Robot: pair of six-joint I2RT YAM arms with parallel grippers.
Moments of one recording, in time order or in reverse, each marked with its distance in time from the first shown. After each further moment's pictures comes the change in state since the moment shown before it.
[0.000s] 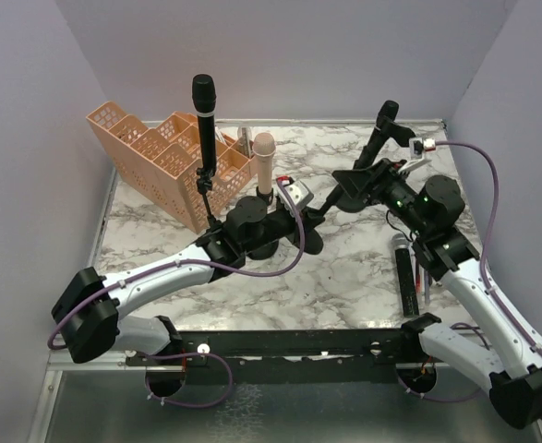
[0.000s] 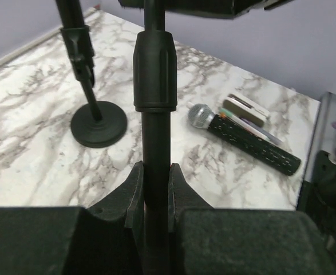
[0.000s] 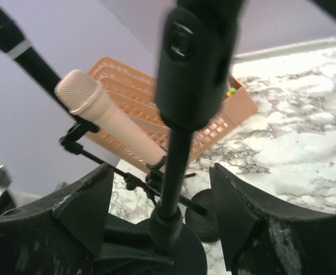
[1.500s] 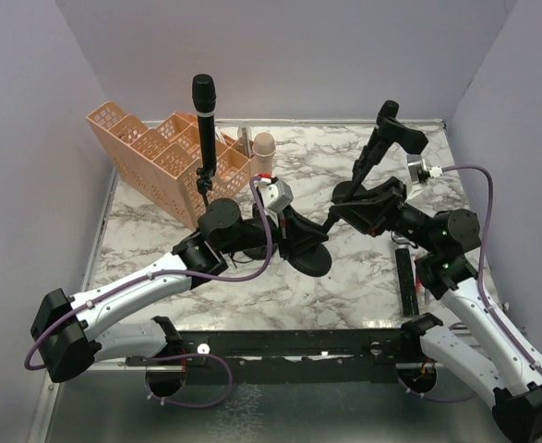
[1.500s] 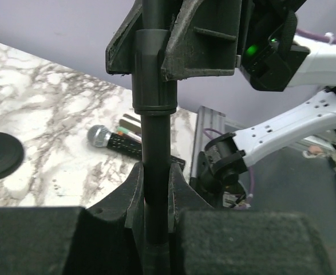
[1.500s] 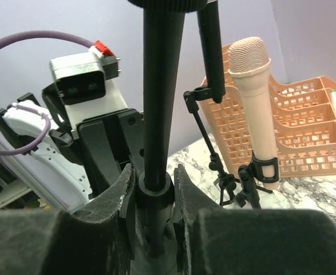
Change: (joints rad) left arm 0.009 -0.184 -0.021 -0.003 0.369 -0.268; right arm -0.002 -0.166 -0.203 0.448 -0.491 0.035
